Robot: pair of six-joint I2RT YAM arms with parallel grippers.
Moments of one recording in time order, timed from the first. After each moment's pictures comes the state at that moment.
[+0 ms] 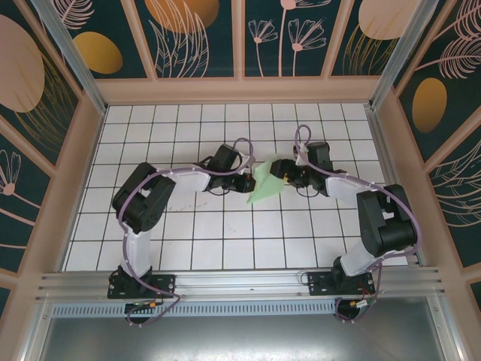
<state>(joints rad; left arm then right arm) -0.64 1.95 1.13 -0.04 0.46 -0.40 0.28 1.57 0.78 0.05 -0.59 0.63</state>
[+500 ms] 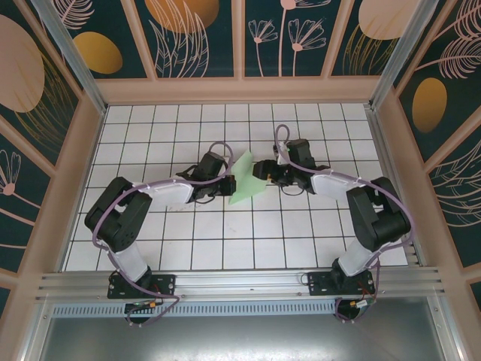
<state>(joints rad) -0.64 1.75 0.92 -0.04 0.20 -0.57 0.43 1.66 0.86 0.05 -0.57 0.64</state>
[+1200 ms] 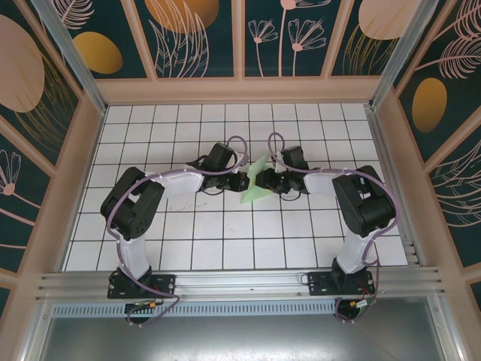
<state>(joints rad) -0.64 1.90 1.12 -0.12 0.43 -0.37 0.44 1.80 0.86 0.04 -0.52 0.62</state>
